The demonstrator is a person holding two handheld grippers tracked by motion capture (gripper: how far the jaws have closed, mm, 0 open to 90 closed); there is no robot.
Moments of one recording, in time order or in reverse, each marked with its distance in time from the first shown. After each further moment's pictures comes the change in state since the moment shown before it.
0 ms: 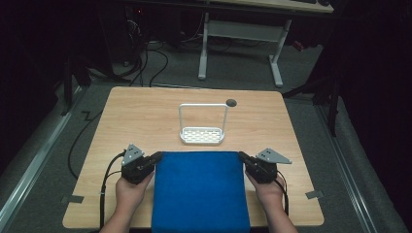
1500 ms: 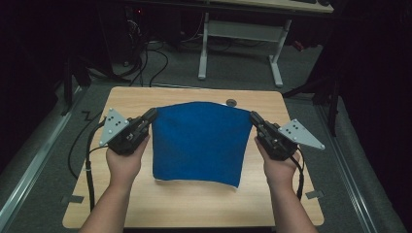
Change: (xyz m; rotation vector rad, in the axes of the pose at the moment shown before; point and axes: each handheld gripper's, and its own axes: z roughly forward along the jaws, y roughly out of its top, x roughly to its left) left arm -0.021 0.128 -0.049 -0.393 0.035 0.154; right arm 0.014 0.123 -0.058 -0.409 -0.055 -0.097
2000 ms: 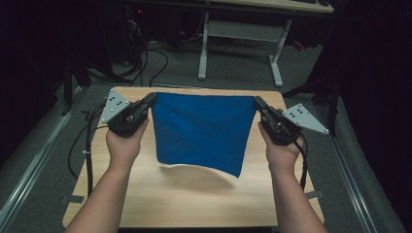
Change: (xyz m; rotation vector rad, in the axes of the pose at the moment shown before) left arm 0.025 0.013 0.031 0.039 0.020 0.013; right arm -0.018 0.021 0.020 -0.022 -0.047 -0.003
